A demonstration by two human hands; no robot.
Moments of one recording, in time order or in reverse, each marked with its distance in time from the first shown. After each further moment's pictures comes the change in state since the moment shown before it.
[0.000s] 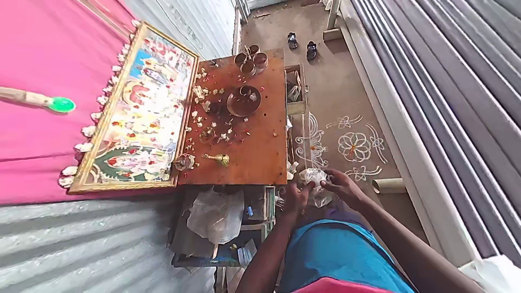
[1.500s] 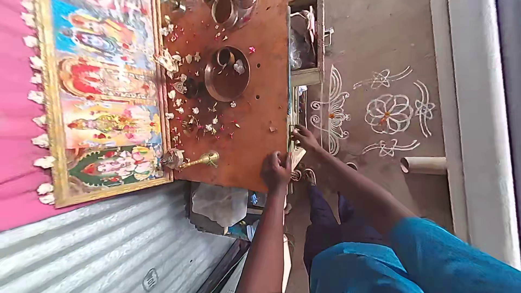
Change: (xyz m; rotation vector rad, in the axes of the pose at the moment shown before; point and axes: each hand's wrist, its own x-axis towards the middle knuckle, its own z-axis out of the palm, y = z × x) left_hand 0.133 -0.048 -0.022 1.039 0.566 0.145; right_hand 0.289 0.106 0.043 0.203 -0.008 0.211
